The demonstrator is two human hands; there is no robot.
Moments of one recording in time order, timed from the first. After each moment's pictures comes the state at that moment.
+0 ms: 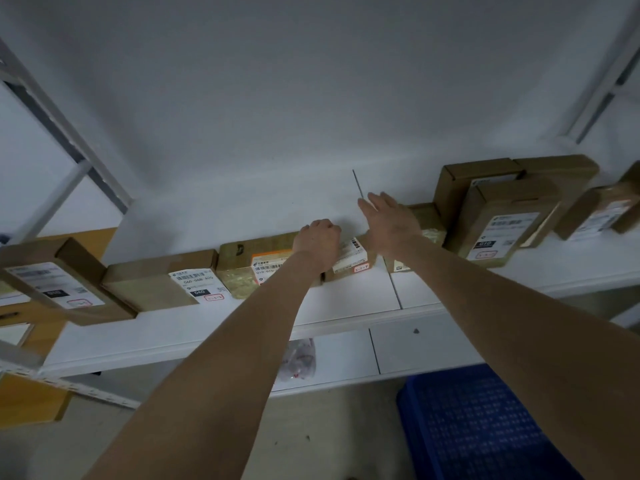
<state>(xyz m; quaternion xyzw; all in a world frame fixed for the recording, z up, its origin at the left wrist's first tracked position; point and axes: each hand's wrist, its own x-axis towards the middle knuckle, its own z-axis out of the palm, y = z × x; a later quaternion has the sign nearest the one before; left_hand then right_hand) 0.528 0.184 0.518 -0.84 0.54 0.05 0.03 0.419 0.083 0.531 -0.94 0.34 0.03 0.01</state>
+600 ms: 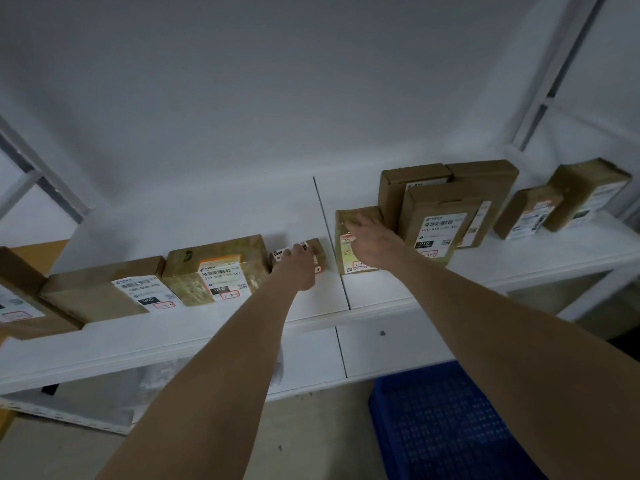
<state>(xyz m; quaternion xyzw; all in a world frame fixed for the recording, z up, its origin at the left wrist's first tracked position) 0.473 0.155 0.481 -0.85 0.50 0.14 0.09 0.343 0.051 0.524 -0.93 0.33 0.04 0.13</state>
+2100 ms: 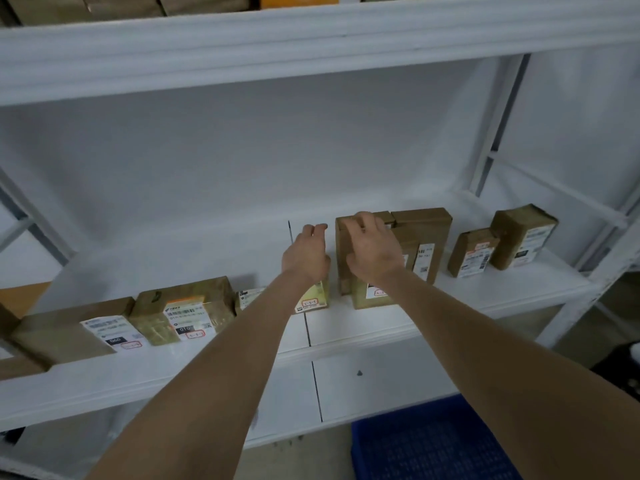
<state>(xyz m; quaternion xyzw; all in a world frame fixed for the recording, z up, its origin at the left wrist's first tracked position) 0.388 0.096 0.580 -0.84 0.52 0.02 -0.16 0.267 0.023 0.586 -0.93 0.34 -0.16 0.02</state>
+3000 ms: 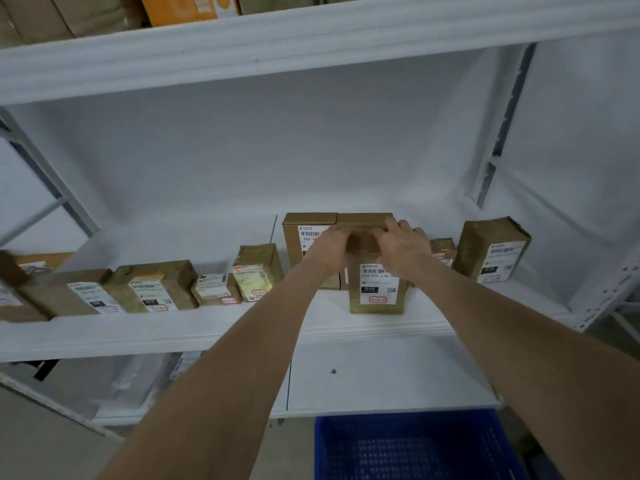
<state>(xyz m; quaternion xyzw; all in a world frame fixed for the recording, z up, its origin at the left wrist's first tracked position) 0.236 -0.010 0.592 -0.84 0.52 0.06 -0.17 0.125 -0.107 0.593 -0.95 0.32 -0.02 -0.04</state>
